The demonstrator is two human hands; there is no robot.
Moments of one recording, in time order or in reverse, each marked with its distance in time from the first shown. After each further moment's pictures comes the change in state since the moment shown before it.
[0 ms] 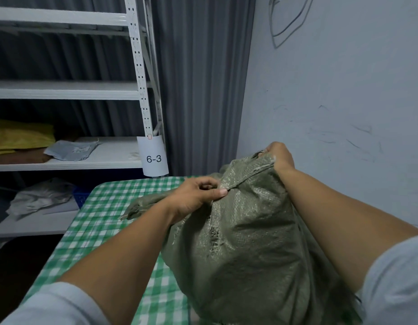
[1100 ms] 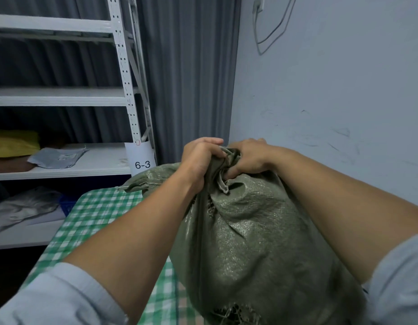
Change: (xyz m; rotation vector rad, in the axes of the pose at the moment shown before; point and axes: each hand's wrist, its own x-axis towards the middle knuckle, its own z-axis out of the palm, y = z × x) left_hand 0.048 0.098 0.050 -0.434 0.454 0.045; right_hand -0.019 -0.039 -0.051 -0.615 -0.382 -0.429
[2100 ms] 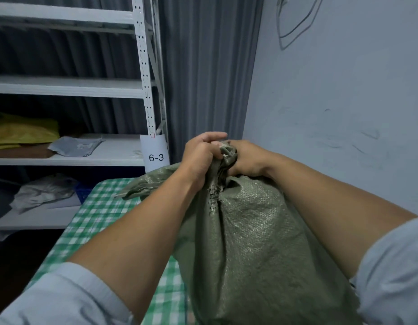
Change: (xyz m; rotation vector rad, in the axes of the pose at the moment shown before) left_hand 0.012 -0.004 -0.042 -0.018 -0.037 0.126; right_hand 0.040 -0.026 0.037 0.509 0.027 -0.234
